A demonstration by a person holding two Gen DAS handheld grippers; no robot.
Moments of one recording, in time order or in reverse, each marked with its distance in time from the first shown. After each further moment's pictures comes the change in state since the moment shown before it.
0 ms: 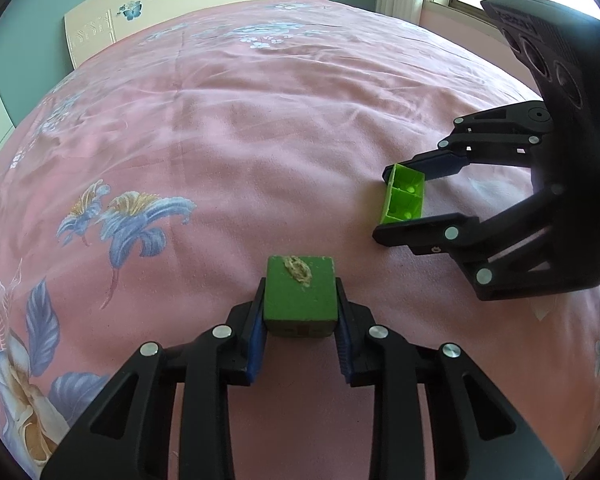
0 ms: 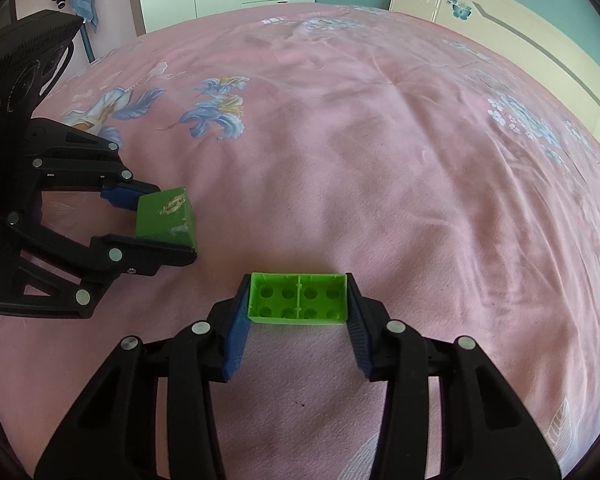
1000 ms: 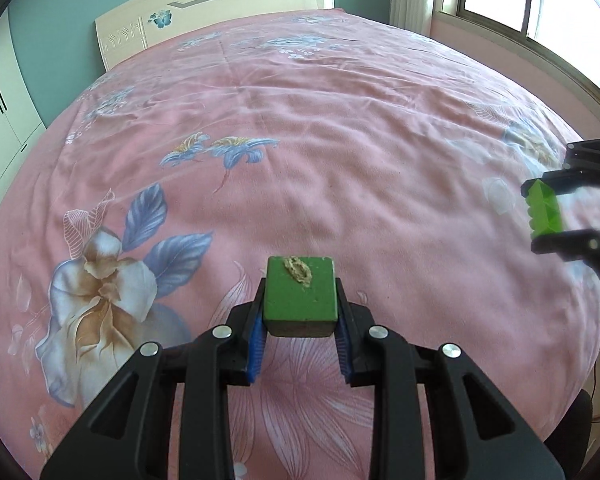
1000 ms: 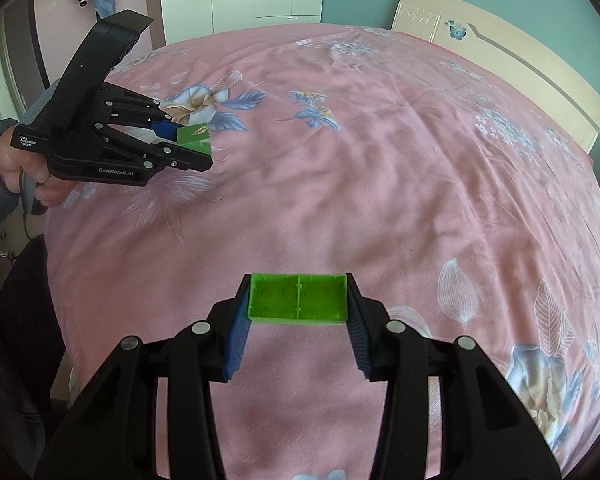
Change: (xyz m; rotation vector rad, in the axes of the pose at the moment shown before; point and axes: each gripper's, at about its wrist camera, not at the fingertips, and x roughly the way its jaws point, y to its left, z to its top) left arm -0.103 0.022 -0.084 -0.008 -0.039 0.073; right arm -0.127 0.118 -0.073 -0.020 -0.054 -0.029
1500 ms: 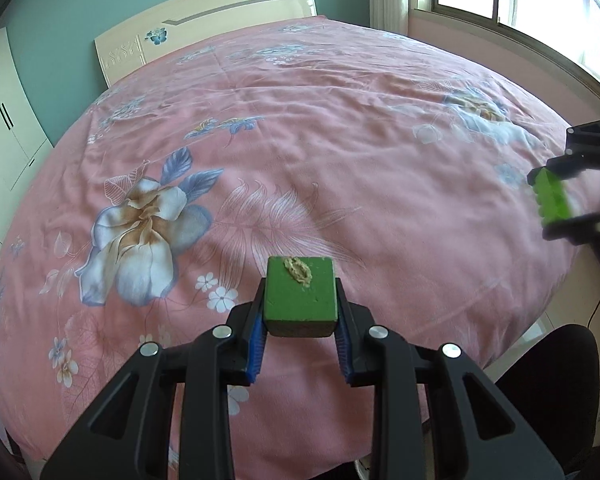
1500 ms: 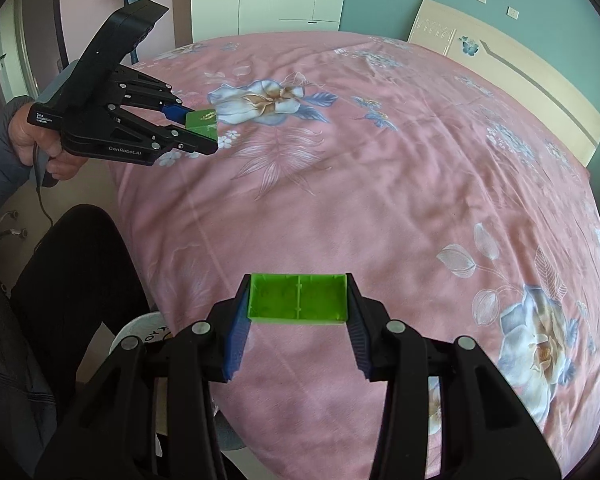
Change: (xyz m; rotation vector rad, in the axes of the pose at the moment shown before) left arm -0.101 -0.027 -0.094 0.073 -0.025 0.016; right arm -0.079 0.115 -0.052 -0.043 -0.006 -0.002
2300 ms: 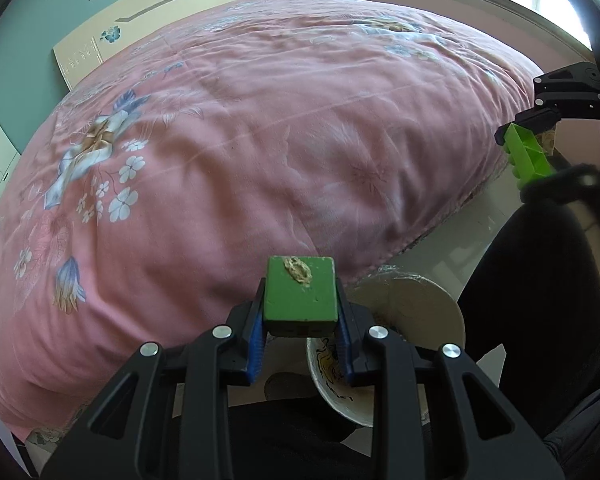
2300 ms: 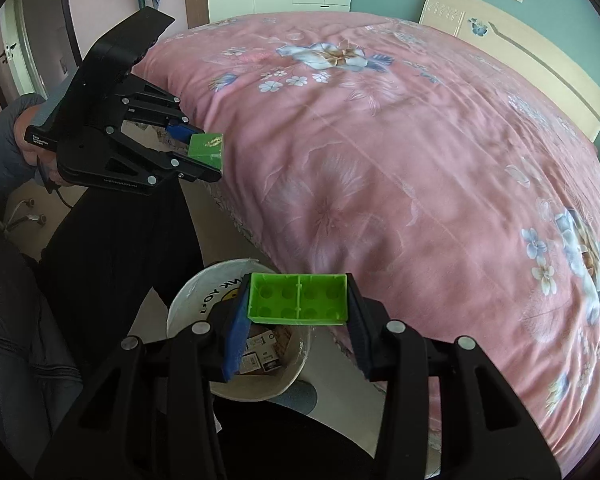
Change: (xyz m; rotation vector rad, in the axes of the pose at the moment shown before) left arm -0.031 -0.072 -0.139 0.130 0.085 -0.088; right arm -0.011 0.126 -0.088 0.041 0.062 0.047
